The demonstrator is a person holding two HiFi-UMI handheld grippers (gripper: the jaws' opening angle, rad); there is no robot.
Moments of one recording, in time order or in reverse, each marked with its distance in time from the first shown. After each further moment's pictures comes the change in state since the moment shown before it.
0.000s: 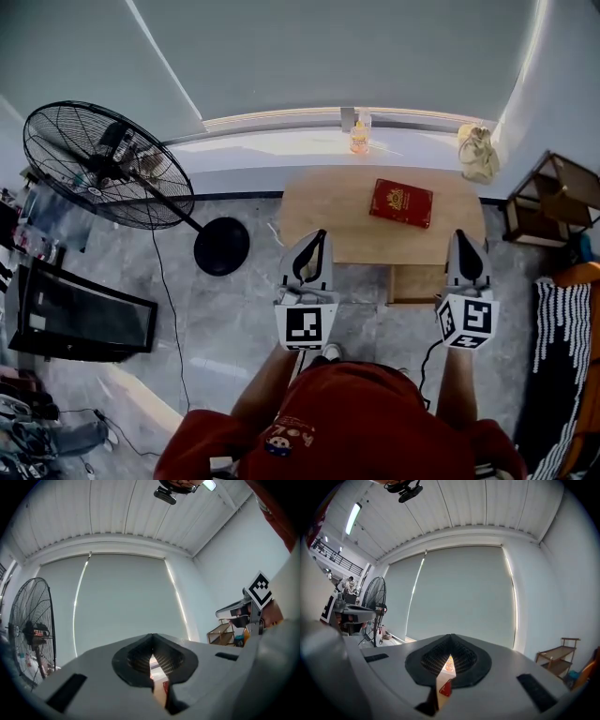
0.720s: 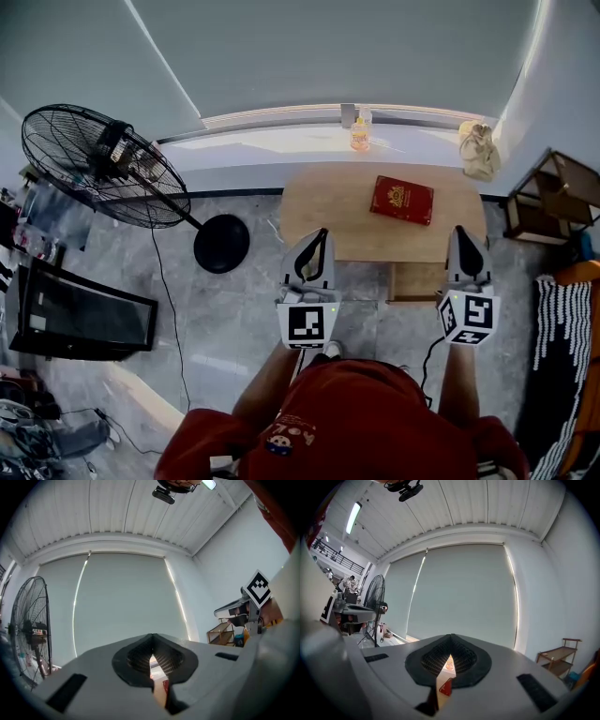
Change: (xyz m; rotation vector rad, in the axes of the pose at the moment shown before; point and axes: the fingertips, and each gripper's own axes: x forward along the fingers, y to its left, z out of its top) left arm 0.006 0.003 -0.009 -0.011 0.028 -0.003; right arm 0.013 0.003 -0.002 -0.013 0.017 0.015
